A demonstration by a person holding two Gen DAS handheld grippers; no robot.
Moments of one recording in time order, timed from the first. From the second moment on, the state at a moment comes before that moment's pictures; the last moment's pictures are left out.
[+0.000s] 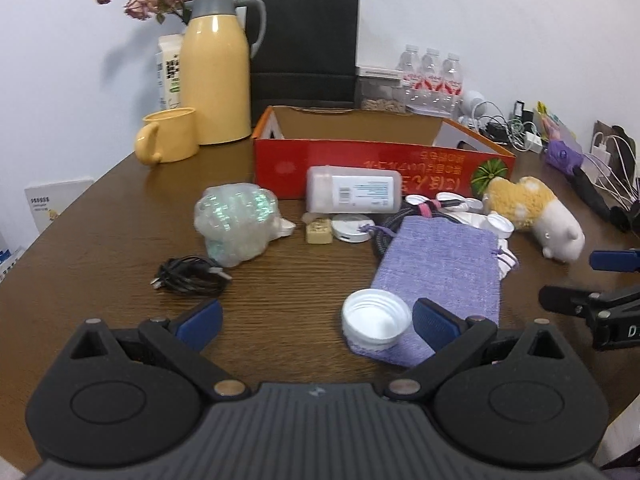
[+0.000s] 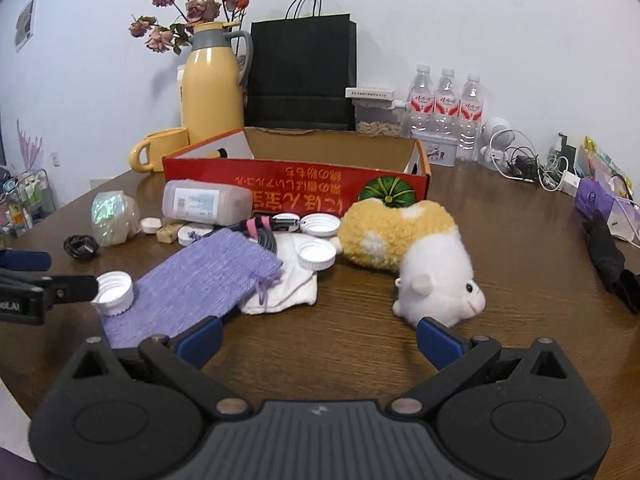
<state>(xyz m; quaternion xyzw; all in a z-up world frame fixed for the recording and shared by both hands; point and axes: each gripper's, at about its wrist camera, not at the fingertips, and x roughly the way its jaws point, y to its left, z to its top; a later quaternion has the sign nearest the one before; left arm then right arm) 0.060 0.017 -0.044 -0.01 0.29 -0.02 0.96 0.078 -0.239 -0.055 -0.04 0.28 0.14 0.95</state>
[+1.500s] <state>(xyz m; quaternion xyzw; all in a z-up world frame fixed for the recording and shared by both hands) 0.044 0.059 -0.040 -0.03 0.26 0.01 0.96 0.103 -0.160 -0.057 -0.10 0.26 0.26 0.93</state>
